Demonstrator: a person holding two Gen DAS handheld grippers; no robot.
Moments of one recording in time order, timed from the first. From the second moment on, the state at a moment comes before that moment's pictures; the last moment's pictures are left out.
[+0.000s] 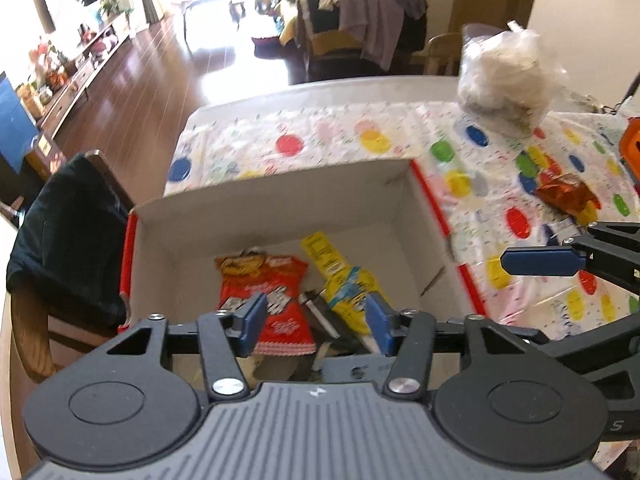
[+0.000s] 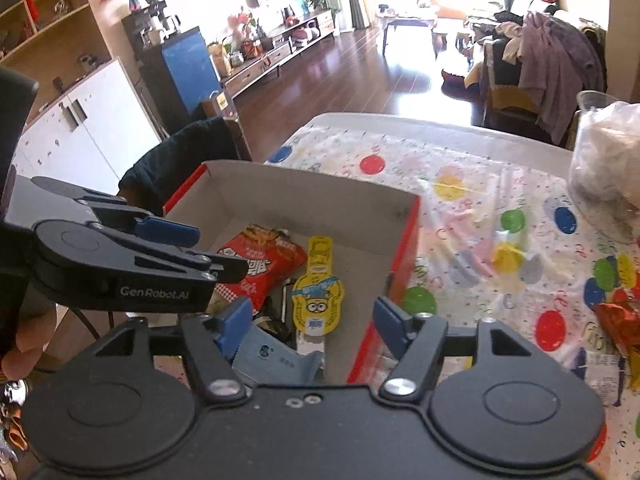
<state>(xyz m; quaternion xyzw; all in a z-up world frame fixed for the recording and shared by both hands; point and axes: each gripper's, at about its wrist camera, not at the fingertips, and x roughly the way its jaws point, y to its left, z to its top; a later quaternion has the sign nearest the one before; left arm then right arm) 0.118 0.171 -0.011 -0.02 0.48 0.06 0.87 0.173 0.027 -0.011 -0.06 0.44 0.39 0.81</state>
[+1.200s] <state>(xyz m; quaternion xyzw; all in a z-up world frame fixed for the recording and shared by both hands) 0.185 -0.094 -0.015 0.03 0.40 -0.06 0.91 0.252 -0.272 -0.018 0.00 0.42 0.26 0.87</state>
